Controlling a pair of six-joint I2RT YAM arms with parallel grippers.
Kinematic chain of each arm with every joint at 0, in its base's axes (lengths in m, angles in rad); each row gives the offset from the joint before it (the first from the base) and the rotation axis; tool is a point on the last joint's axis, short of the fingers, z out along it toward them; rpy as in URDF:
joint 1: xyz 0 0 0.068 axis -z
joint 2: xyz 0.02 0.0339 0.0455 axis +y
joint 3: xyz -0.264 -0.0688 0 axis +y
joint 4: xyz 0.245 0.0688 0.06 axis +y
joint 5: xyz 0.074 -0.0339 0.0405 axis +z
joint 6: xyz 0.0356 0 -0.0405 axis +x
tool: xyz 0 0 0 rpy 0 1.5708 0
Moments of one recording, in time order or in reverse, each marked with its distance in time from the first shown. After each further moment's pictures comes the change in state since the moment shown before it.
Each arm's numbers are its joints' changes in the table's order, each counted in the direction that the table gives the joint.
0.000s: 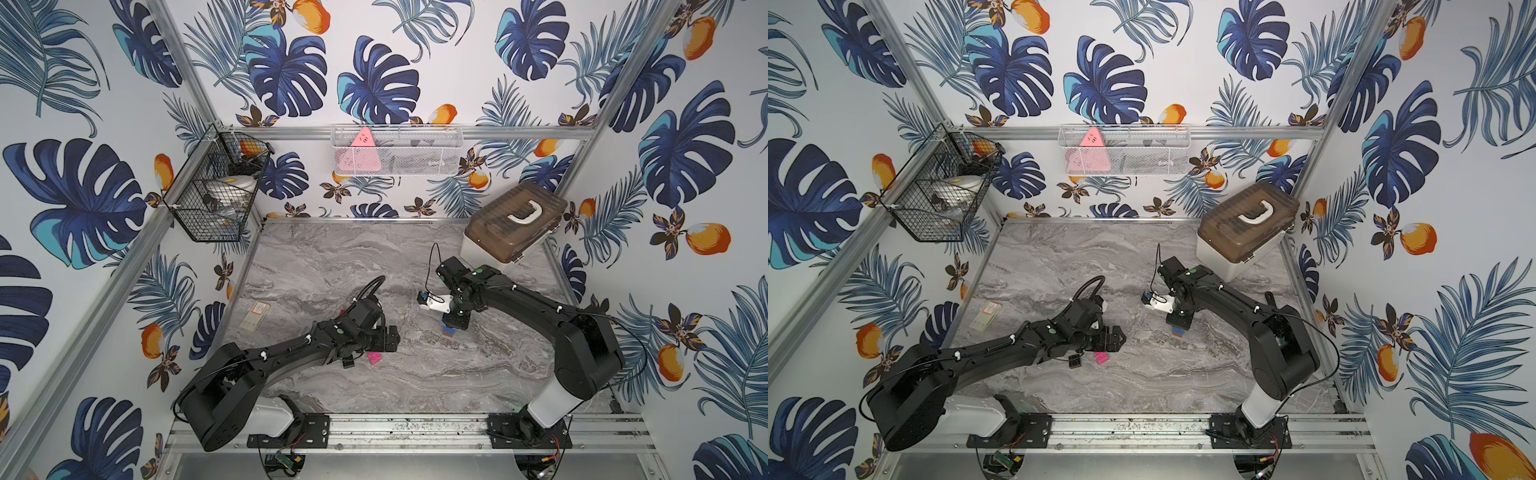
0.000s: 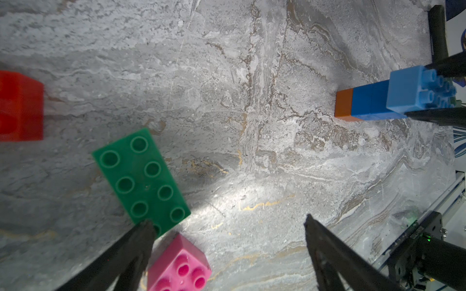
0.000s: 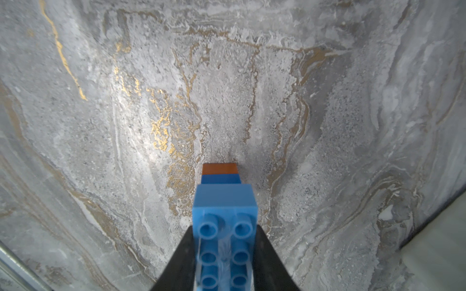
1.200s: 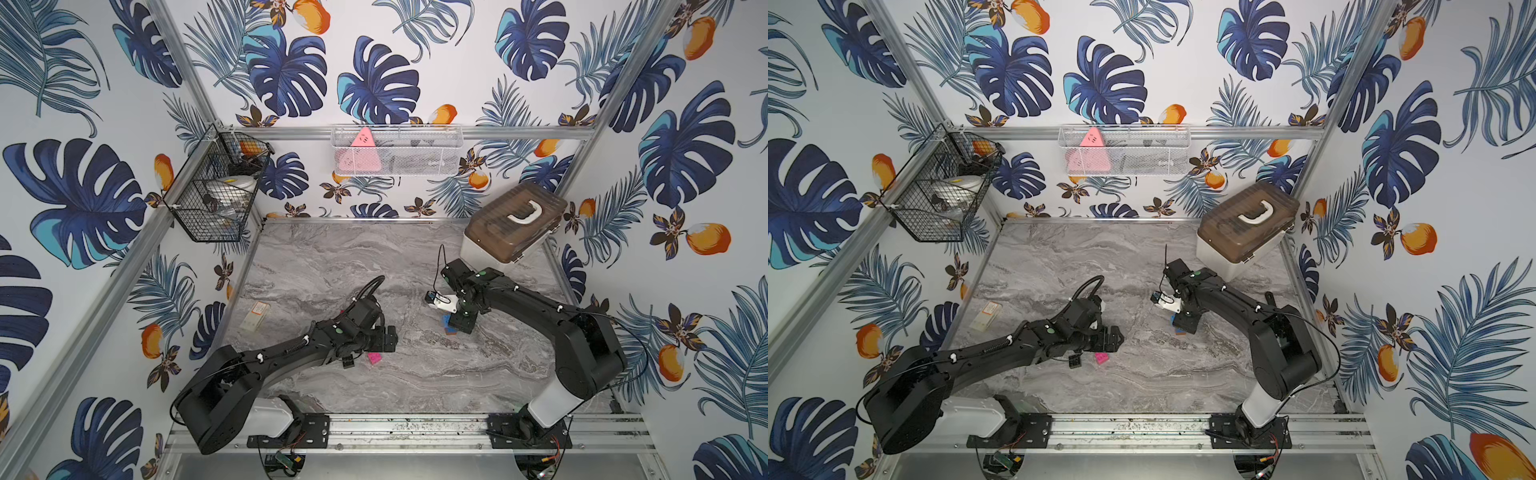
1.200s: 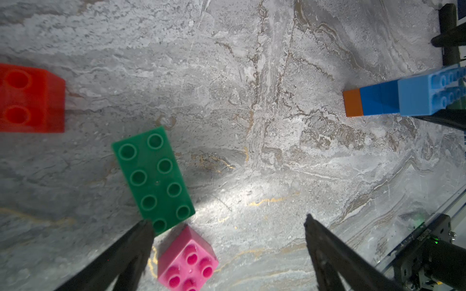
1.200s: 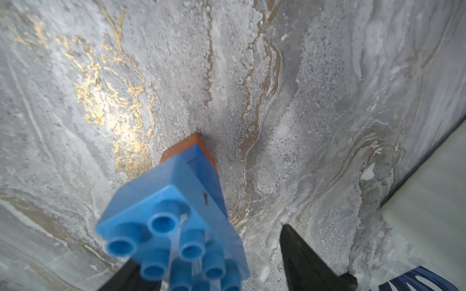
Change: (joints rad) left arm 0.000 -0.019 -0.010 0.045 0.022 0.004; right arm 0.039 -0.011 0.055 -0.043 -0.142 0.007
